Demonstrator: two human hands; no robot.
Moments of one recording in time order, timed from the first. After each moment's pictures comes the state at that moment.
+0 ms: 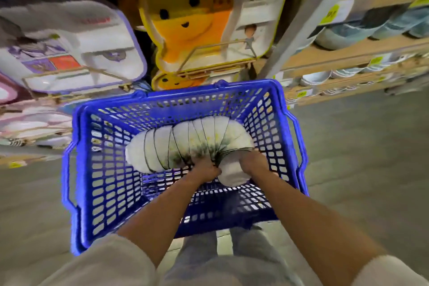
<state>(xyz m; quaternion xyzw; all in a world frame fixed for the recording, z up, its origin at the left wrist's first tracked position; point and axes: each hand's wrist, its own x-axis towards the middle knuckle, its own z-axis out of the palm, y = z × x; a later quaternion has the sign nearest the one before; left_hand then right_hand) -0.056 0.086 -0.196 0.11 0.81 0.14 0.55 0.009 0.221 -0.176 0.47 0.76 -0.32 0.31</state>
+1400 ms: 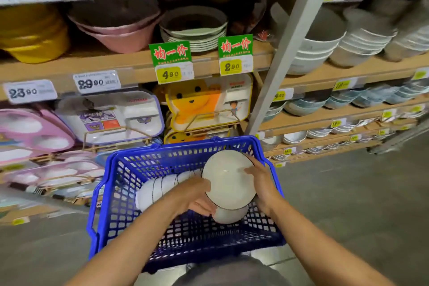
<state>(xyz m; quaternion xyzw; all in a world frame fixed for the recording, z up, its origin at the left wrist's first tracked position) -0.067 0.066 0.010 -0.05 0.70 0.42 0.58 0.018 0.230 -0.015 0.40 0.52 -0.75 -0.02</state>
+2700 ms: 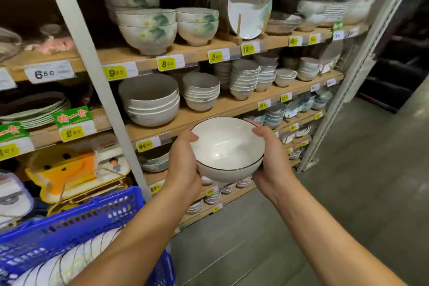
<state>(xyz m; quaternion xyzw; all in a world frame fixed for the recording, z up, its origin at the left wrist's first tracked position) 0.145 0.364 0.221 -0.02 0.54 0.78 0.33 0.232 0.472 0.204 0.26 0.47 -0.79 -0.30</state>
